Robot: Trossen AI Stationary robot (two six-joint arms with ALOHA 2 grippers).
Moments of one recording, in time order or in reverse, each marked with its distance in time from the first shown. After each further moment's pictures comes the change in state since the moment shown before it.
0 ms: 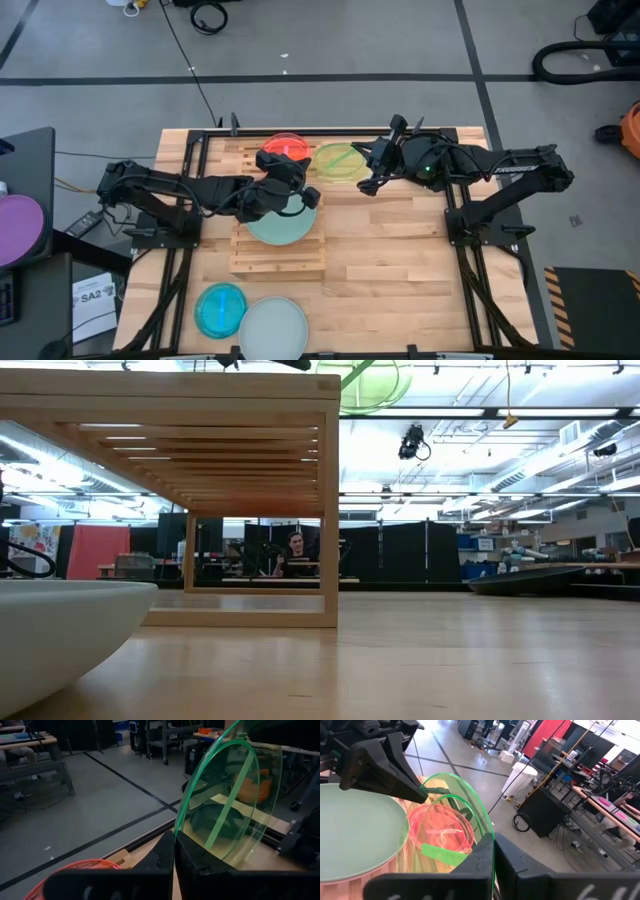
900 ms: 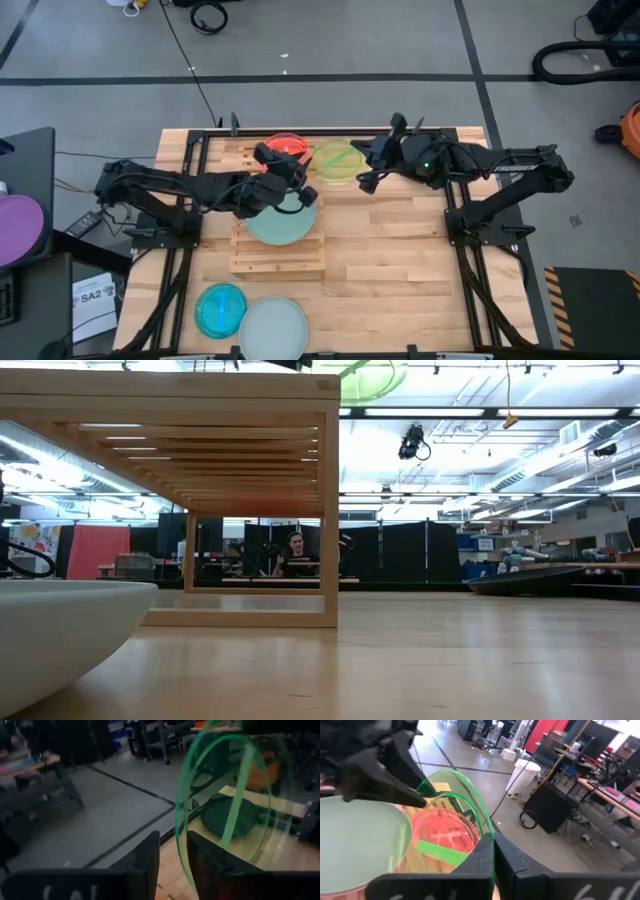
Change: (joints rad) left arm 0.020 -0.019 0.000 -0.003 0.016 0.191; right arm -0.026 0.000 0.000 0.006 -0.029 0.078
